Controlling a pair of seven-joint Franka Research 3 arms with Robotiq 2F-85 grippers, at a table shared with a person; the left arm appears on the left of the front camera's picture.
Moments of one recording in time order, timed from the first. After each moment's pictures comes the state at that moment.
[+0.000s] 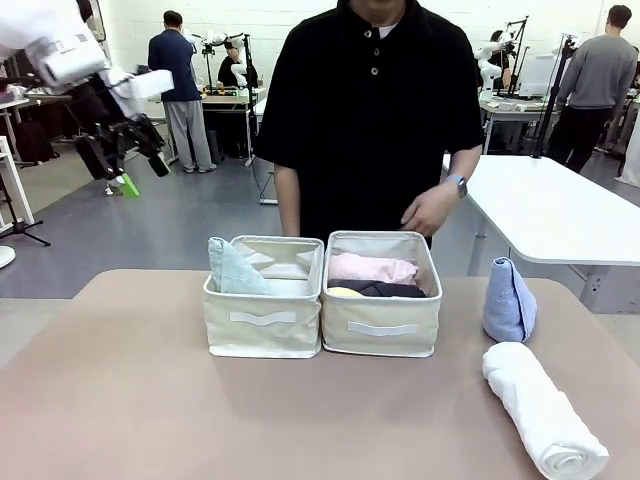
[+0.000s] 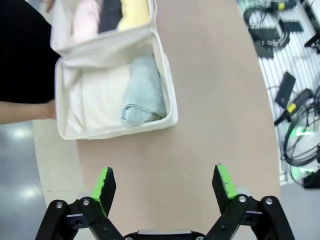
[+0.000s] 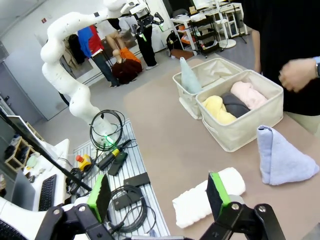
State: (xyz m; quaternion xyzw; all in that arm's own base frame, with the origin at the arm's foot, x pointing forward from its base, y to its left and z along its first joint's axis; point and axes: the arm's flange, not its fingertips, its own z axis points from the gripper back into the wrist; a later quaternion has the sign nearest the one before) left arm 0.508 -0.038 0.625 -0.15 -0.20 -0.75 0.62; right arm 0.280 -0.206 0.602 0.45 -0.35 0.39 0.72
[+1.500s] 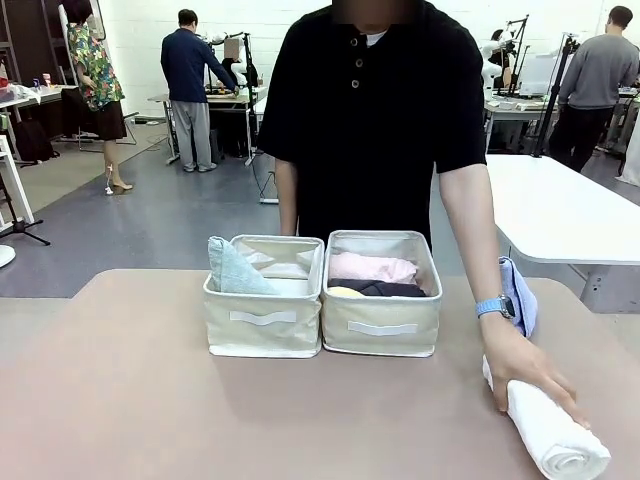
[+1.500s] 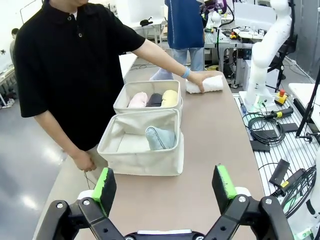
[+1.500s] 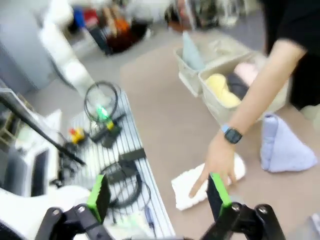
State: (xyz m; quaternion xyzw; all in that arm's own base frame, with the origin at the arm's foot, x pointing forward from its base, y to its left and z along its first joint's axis) left arm 0.459 0.228 0.608 -0.36 -0.46 -0.58 0.57; right arm 0.266 -0.168 0.627 0.38 -0.30 0.45 0.75
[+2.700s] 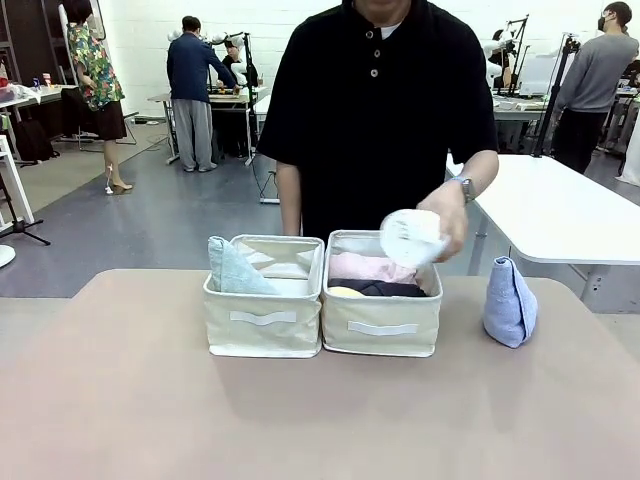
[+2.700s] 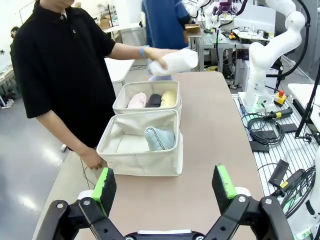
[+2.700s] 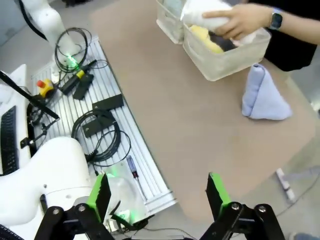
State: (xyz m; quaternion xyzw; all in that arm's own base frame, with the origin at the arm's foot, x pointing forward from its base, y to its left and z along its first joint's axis) left arm 0.459 0.228 0.607 -0.36 -0.46 -0.57 0.57; right arm 0.160 -0.181 0.646 0.23 -0.28 0.47 0.80
